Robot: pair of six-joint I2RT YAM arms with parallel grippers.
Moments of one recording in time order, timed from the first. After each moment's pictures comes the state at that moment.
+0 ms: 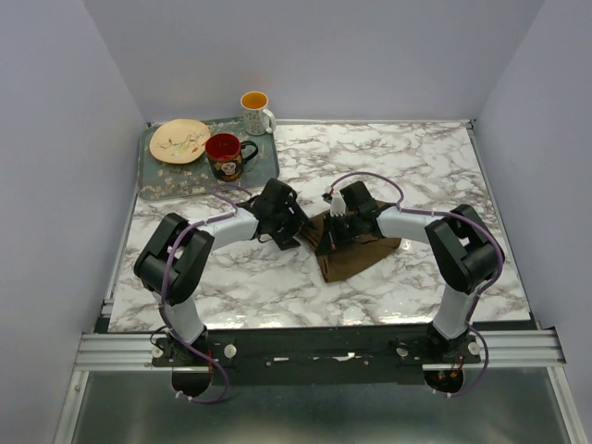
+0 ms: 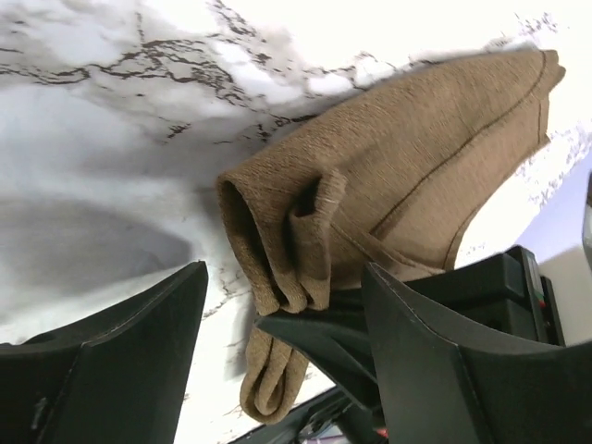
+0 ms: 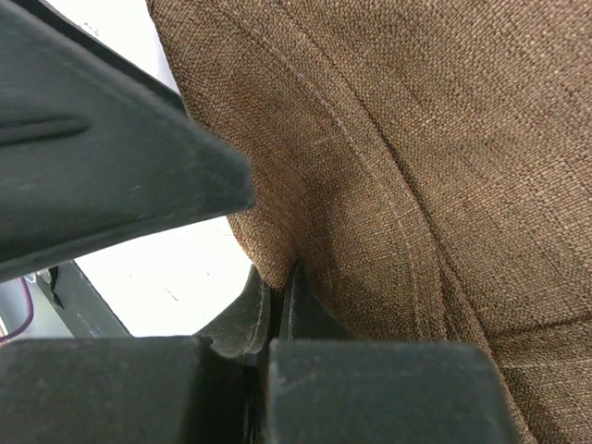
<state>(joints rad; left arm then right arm) -0.58 1.75 0.99 -0.16 0.21 -1.24 0.56 1.83 0.99 -0.14 -0.55 0.32</state>
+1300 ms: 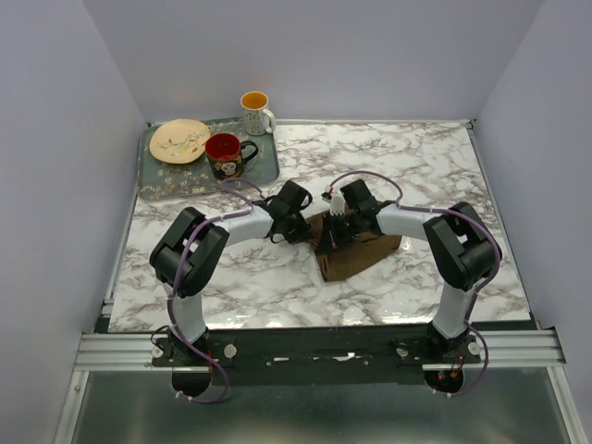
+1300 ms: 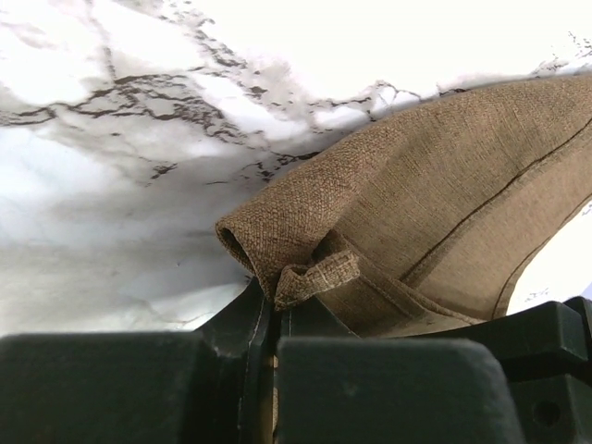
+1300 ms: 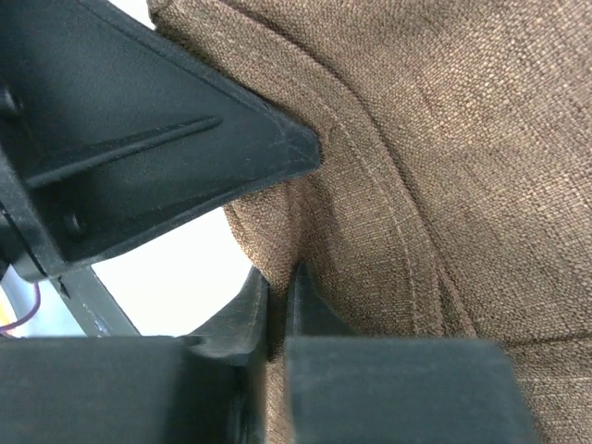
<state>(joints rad) -0.65 1.84 1.08 -0.22 0.03 -1.19 0.55 1.86 1.01 -0.16 -0.60 0.30</state>
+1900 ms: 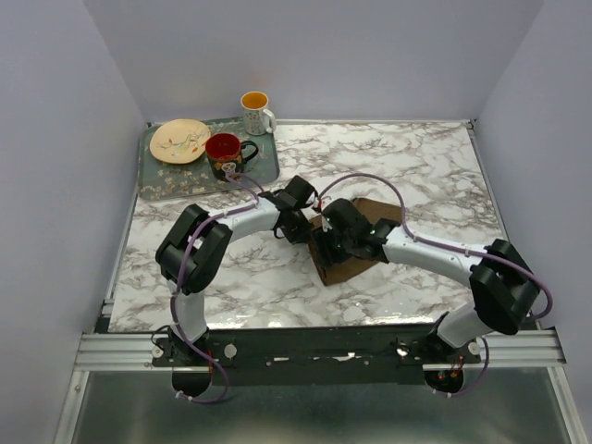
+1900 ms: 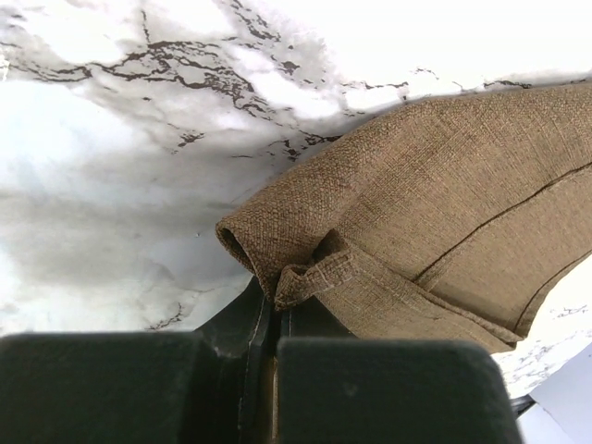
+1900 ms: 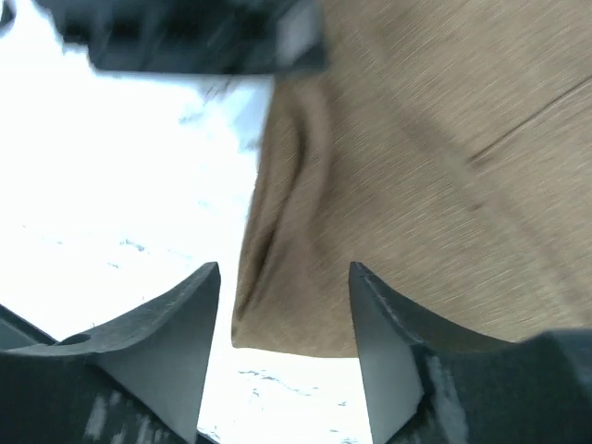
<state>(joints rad) -0.67 1.89 1.22 -0.46 0.01 -1.21 0.81 1.54 0.98 -0.39 -0.01 0.27</state>
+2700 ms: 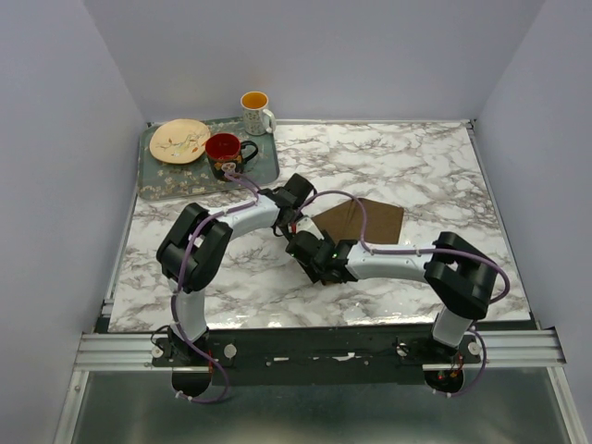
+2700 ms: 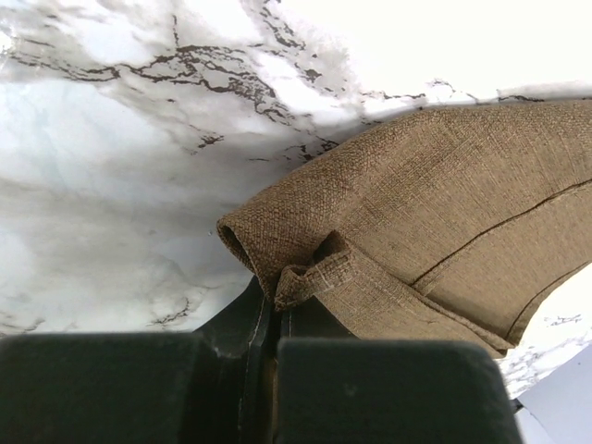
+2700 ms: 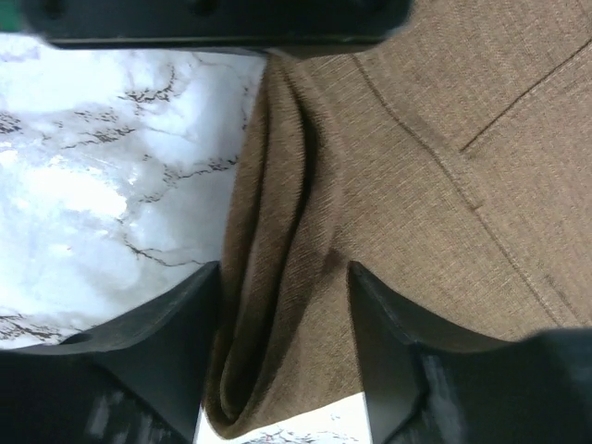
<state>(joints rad) -0.66 1.90 1.25 -0.52 0.02 -1.23 1.08 1.74 1.01 -0.37 0.49 0.30</state>
